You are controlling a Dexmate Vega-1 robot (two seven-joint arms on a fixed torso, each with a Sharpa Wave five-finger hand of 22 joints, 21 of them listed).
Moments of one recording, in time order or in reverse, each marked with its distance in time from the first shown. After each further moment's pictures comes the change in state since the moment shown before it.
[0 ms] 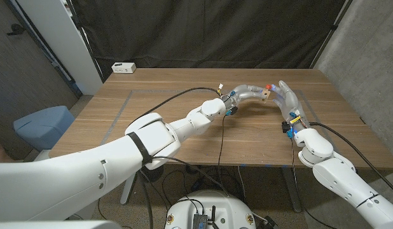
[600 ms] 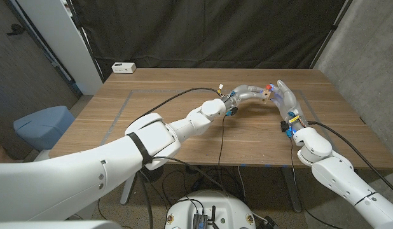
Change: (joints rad) left arm 0.002 0.000 -0.001 0.000 0.001 -0.003 -0.005; left_hand 0.000 0.000 0.000 0.000 -0.001 0.000 0.000 0.000 0.001 -0.001 -0.002 0.000 0.000 0.000 0.000 0.000 0.000 0.000 0.000 0.000 0.000; right arm 0.019 -0.001 -0.015 0.021 0.009 0.019 0.023; right_hand -0.004 0.004 0.004 0.004 0.000 0.027 -0.005 0.016 0.000 0.000 0.011 0.000 0.000 0.000 0.000 0.000 -0.003 0.000 0.000 0.000 0.000
